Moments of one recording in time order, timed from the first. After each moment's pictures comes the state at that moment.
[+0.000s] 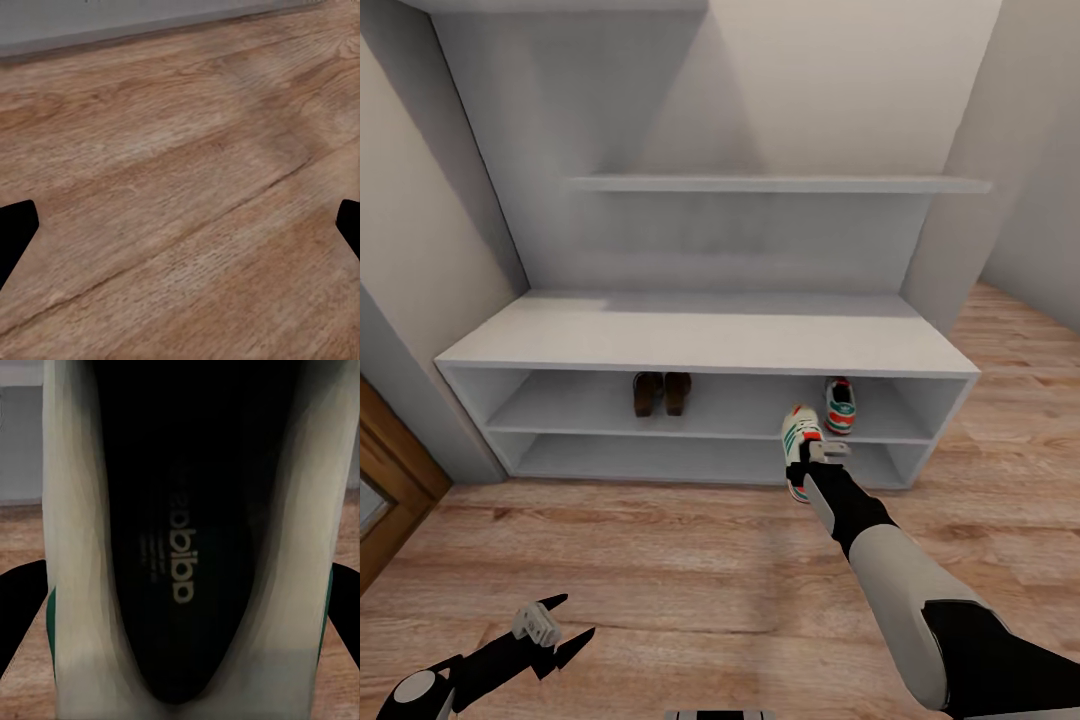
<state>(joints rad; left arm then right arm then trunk) -0.31 0.23 0.29 -0.69 -0.17 -0.26 -0.96 -0.95 0.12 -0.05 -0.46 0.01 0.40 -0.25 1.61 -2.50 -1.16</state>
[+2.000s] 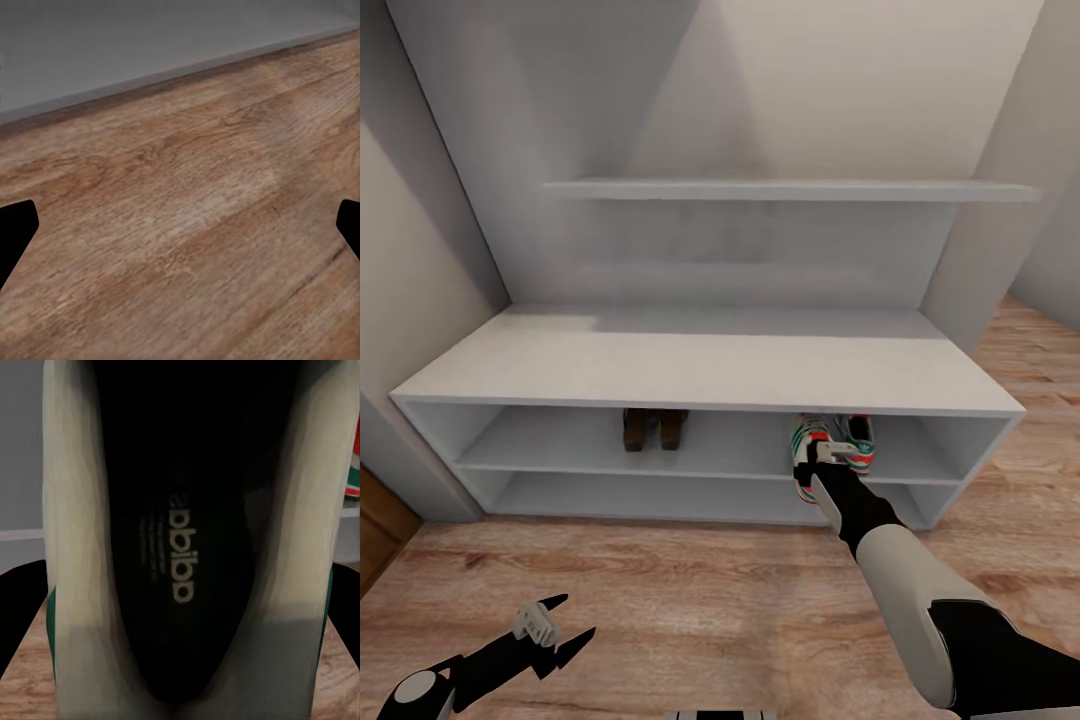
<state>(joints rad) -0.31 0.23 0.29 -0.69 -0.17 -0.26 -0.96 -0.95 0.09 -0.05 -0.46 0.01 0.41 -0.25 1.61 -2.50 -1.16</state>
